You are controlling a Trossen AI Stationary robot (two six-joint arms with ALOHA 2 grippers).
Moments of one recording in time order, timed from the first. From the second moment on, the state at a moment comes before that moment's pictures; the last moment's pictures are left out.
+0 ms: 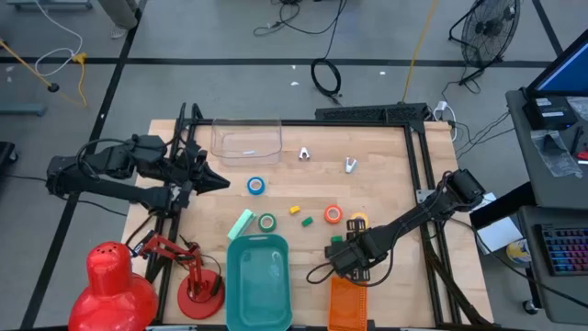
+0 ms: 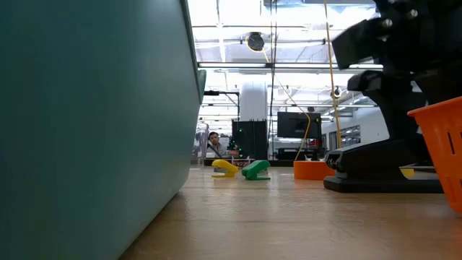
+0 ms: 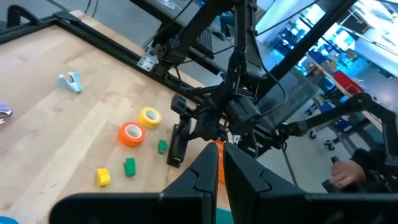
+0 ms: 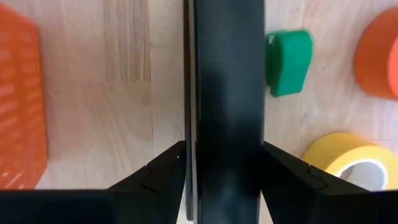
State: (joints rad) left arm -0.01 0.71 0.95 -0.47 0.14 -0.56; right arm 0.52 1.80 1.18 -0.92 0.10 0.49
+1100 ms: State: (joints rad) left arm -0.02 0.75 0.95 -0.48 0.08 -0.53; right arm 0.33 1.63 1.58 -0.77 0.10 0.52
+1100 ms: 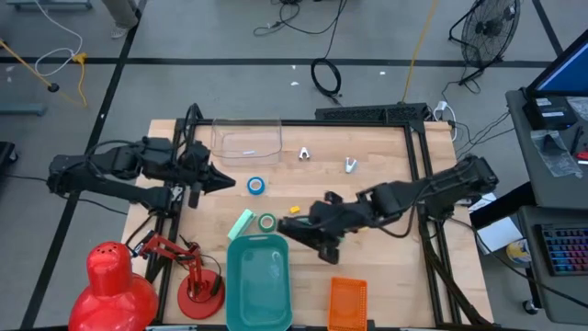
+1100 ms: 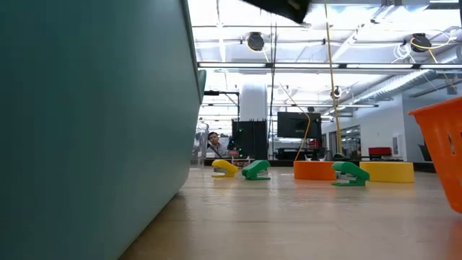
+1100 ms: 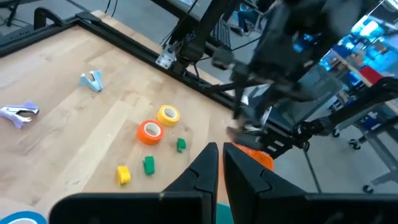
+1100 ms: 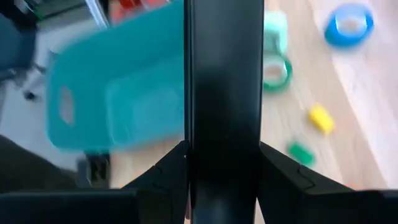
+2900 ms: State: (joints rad) left arm -0.13 0.69 0.95 -0.68 -0.07 -0.66; right arm 0.37 2.21 1.94 -0.47 0.12 0.46
